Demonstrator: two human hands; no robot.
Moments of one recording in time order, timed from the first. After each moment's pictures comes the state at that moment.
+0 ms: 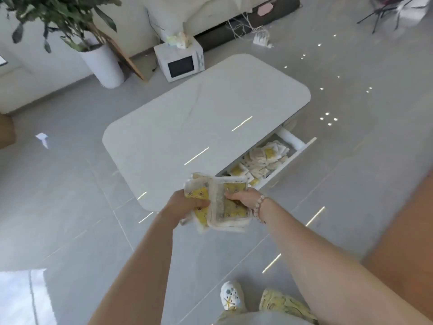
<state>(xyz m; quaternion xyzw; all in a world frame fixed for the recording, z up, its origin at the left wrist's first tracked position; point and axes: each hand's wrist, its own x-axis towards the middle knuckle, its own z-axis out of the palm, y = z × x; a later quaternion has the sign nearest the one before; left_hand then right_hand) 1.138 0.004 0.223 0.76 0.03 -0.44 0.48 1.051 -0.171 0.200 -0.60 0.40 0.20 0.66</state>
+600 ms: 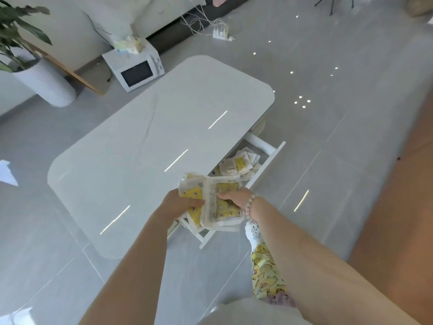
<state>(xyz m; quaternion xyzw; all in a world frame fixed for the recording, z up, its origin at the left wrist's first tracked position) 1.201 -0.184 0.207 0.79 -0.02 -0.46 0.40 1.094 -0.335 0.176 -0.61 0.45 0.20 0.62</state>
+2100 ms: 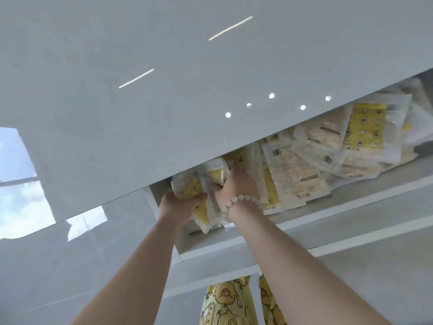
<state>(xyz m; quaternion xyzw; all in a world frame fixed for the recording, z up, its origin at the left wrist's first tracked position) 1.277 -0.228 -0.247 0.74 0.43 -0.37 0.36 1.276 -0.351 -0.257 -0.82 0.24 0.40 0.32</state>
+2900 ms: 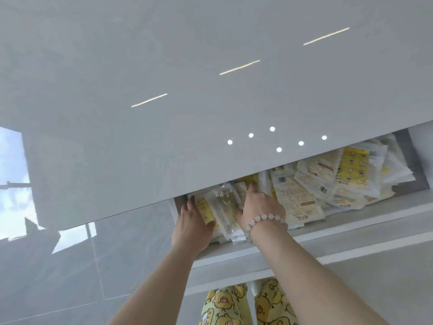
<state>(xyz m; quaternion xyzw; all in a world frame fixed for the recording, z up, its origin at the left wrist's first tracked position) 1.268 -0.229 -0.199 0.87 0.16 -0.44 0.12 1.281 -0.368 -0.197 -0.89 0.12 0.42 0.13</state>
